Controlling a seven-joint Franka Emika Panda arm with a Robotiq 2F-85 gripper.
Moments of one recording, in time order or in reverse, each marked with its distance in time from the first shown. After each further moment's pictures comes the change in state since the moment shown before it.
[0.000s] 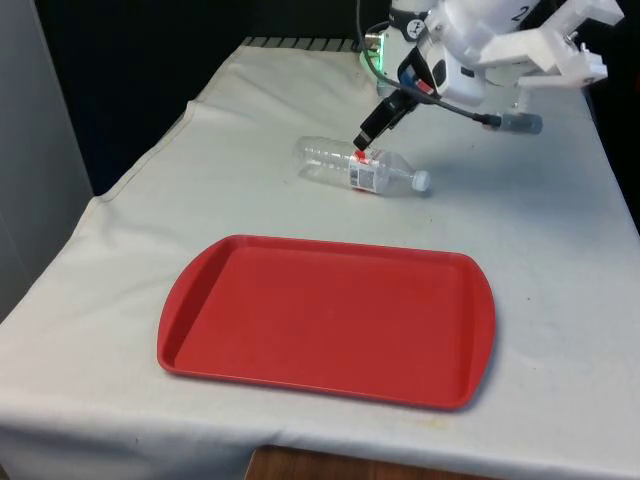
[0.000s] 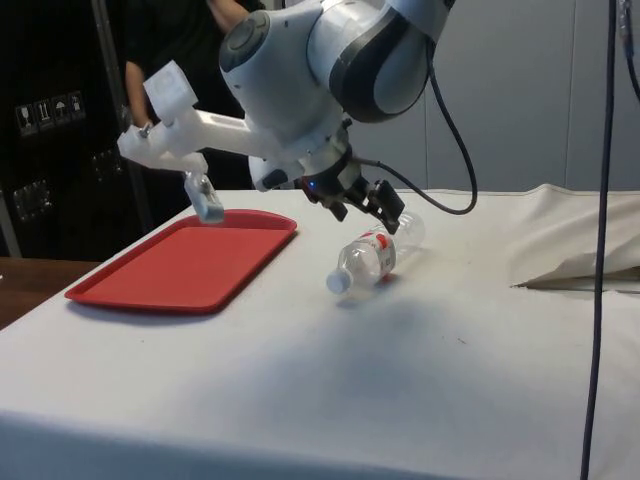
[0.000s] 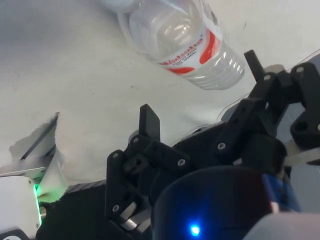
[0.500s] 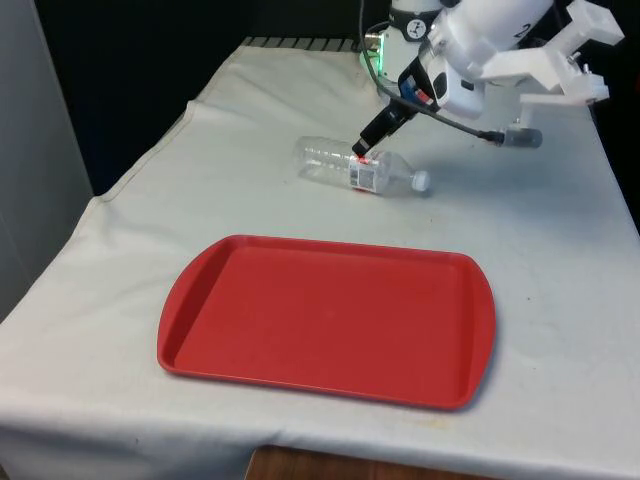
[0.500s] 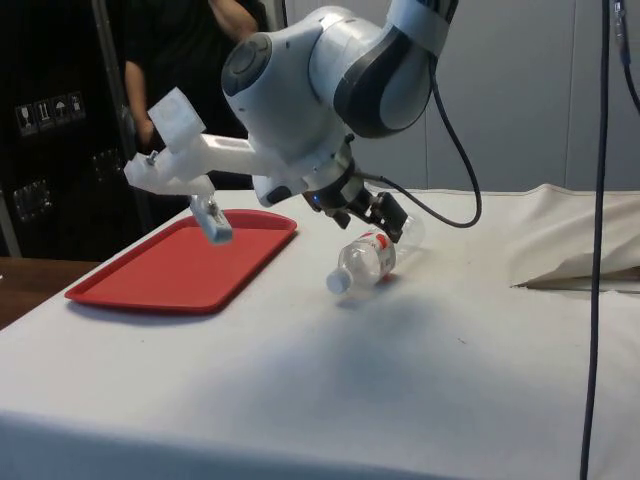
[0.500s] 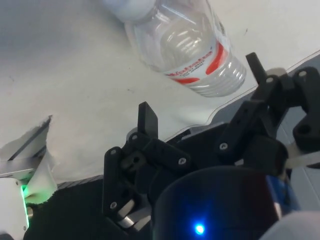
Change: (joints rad) arm 0.005 0.044 0.003 0.007 -0.046 -0.007 0.054
